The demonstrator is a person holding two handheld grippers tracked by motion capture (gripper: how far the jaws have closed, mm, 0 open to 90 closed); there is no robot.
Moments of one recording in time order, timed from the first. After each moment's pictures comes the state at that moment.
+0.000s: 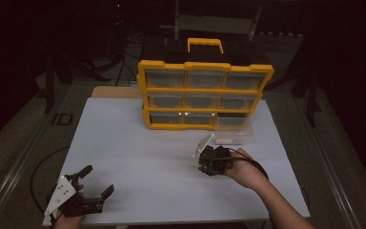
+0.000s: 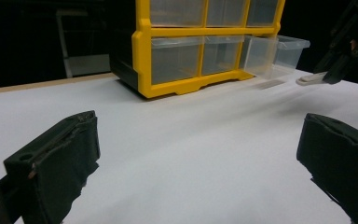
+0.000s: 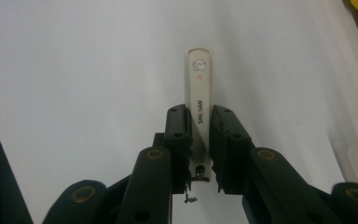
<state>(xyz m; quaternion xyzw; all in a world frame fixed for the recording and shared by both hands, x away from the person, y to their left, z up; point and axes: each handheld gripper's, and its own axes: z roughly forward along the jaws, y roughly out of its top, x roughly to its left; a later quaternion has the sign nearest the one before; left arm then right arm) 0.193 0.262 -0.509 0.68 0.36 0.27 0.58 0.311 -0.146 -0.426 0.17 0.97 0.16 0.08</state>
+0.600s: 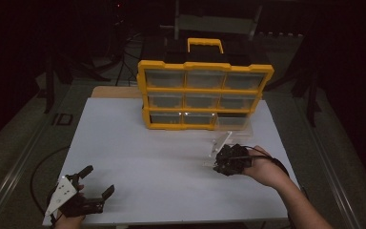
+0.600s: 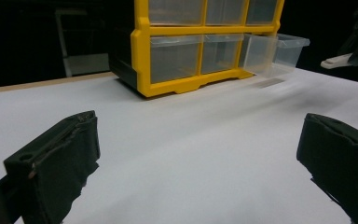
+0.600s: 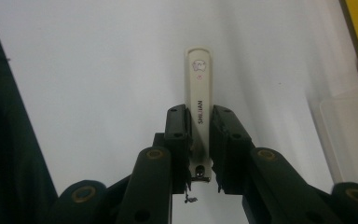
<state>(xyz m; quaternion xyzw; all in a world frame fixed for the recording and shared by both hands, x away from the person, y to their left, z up) 0.193 0.261 -0.509 0.68 0.36 0.27 0.58 0.304 -0.185 -0.402 0.15 0.97 0.16 0.07</state>
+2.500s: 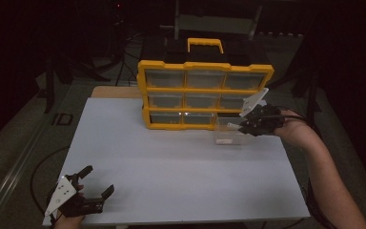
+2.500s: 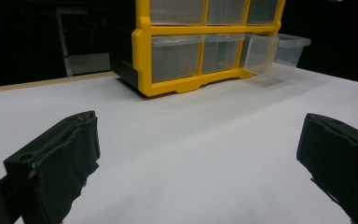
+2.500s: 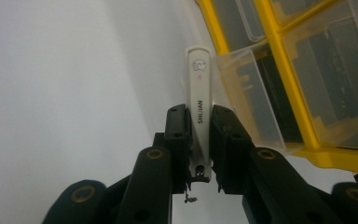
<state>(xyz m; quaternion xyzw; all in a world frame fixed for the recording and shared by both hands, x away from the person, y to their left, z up) 0.193 0.262 -0.509 0.68 0.36 0.27 0.58 0.371 -0.253 -0.321 0.14 0.96 0.17 0.14</state>
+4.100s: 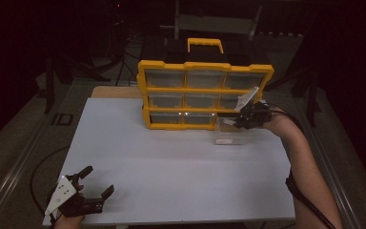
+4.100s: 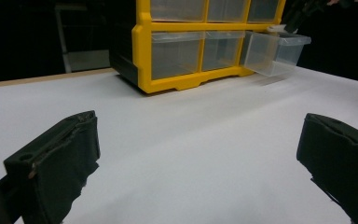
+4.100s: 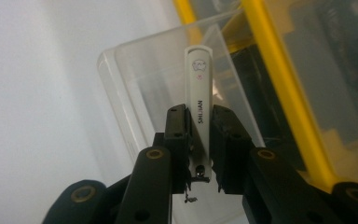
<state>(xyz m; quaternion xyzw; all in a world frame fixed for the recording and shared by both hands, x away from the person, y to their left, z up) 0.194 0.263 -0.510 0.68 0.36 0.26 0.58 0.441 -0.268 -0.389 0.16 0.96 0.19 0.12</state>
